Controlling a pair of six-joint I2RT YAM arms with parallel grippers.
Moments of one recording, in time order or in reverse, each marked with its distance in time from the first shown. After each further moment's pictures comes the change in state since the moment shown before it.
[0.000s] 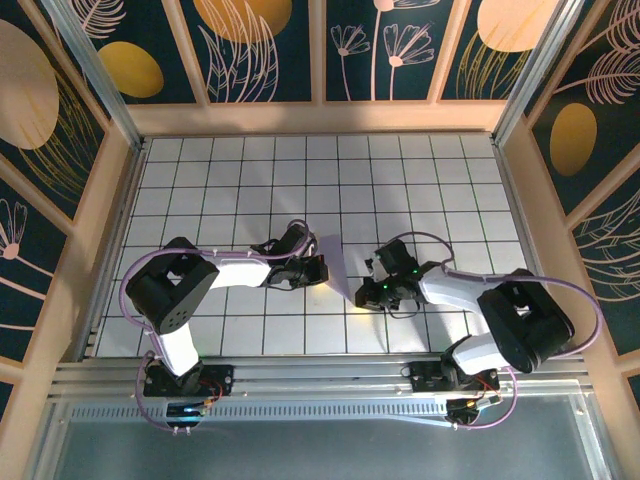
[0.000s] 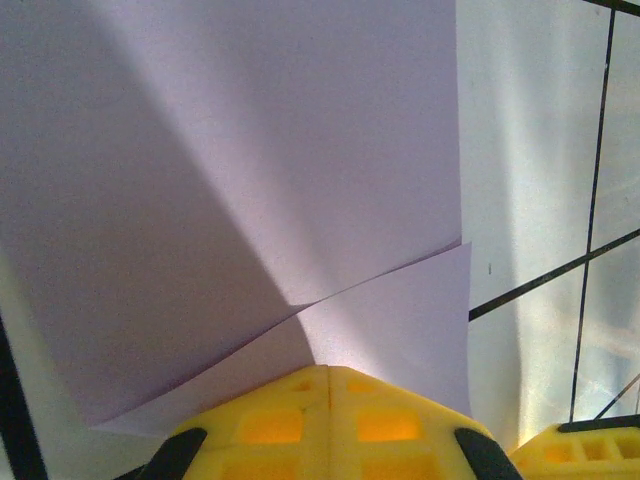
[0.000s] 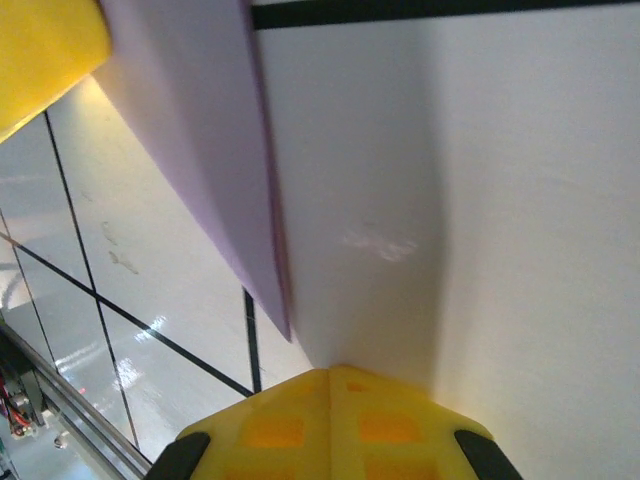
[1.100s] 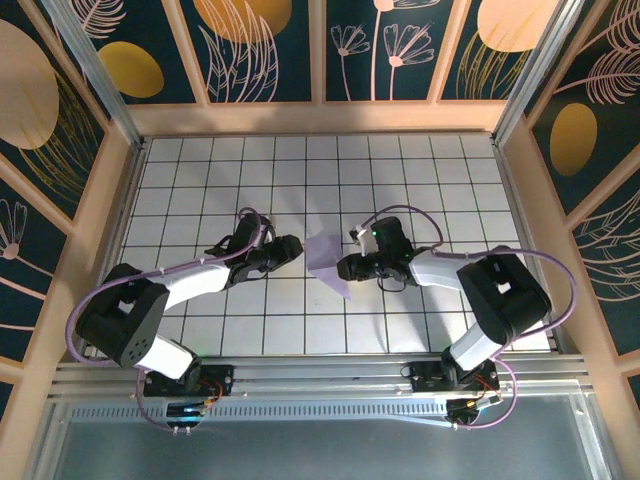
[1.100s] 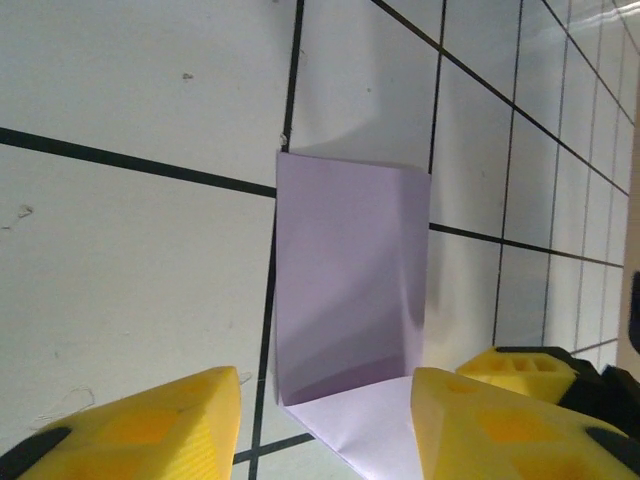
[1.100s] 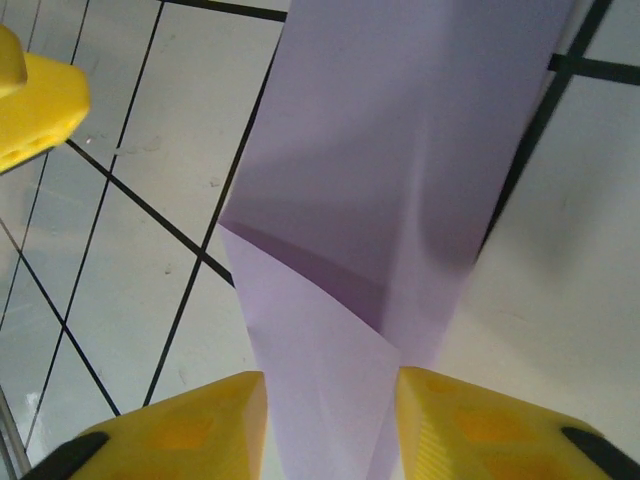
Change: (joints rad) left arm 0.211 -0.290 -0.181 0.087 -0.035 -0.098; right arm -0.051 0.194 0.129 0.337 -0.030 -0.315
